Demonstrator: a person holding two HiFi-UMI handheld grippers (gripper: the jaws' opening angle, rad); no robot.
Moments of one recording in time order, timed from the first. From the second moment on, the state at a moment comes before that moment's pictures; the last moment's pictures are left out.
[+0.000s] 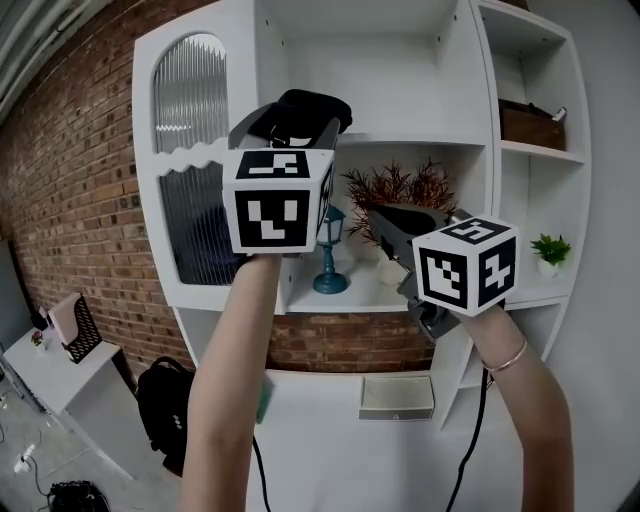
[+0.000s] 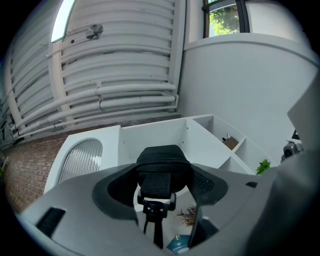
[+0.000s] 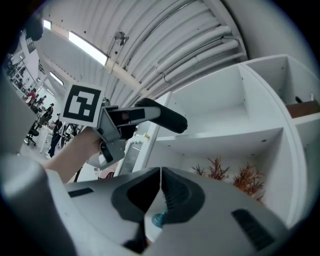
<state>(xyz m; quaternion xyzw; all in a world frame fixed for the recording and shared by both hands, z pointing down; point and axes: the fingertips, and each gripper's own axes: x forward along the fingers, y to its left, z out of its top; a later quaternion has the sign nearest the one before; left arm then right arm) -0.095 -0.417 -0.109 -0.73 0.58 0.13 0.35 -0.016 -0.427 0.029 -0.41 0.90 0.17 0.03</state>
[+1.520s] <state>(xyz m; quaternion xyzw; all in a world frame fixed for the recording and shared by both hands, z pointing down) -0.086 -0.524 -0.117 -0.73 0.62 0.07 0.27 -0.006 -0.468 0.040 -0.44 0.88 0.16 0.02</state>
